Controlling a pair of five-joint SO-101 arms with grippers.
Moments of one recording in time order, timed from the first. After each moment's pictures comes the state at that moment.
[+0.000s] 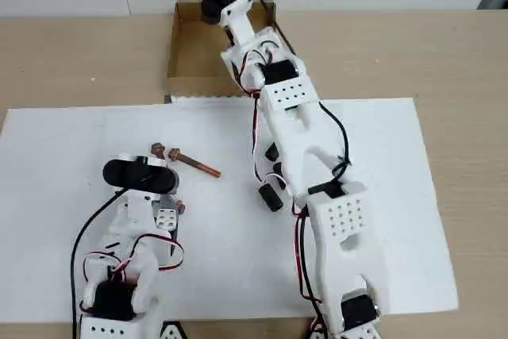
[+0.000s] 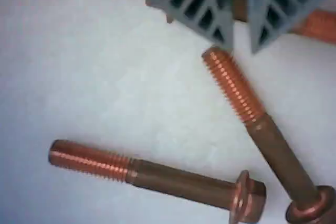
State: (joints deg) left arm 2.1 -103.6 93.5 61.0 1.2; right arm -22.4 46.6 -44.7 40.6 13.9
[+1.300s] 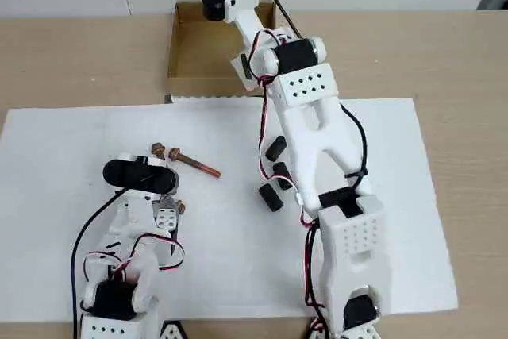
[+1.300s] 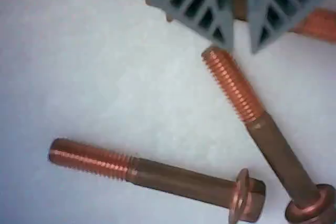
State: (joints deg) left arm 2.1 -103.6 93.5 61.0 1.2; right arm -22.2 32.5 -49.8 77.5 15.3
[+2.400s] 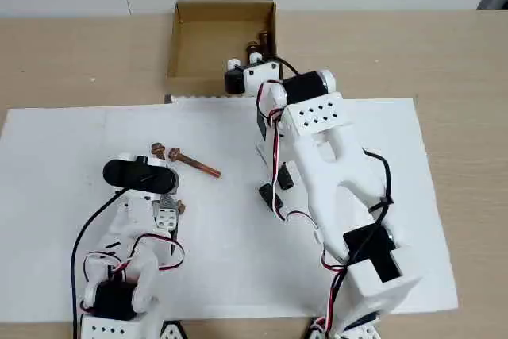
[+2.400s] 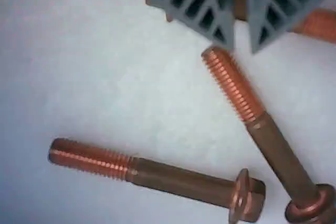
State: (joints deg) left arm 2.1 -103.6 93.5 61.0 1.2; right arm -22.9 9.0 -8.1 92.3 9.0
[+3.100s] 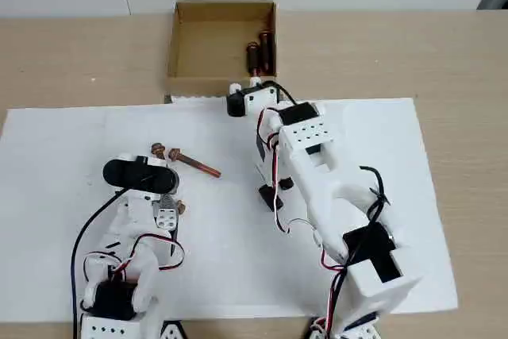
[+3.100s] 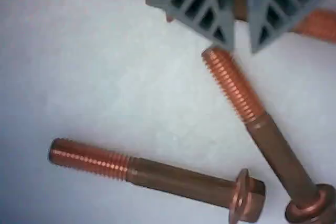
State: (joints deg) left arm 2.1 -103.6 93.5 61.0 1.2; right arm -22.9 9.0 11.7 71.6 9.0
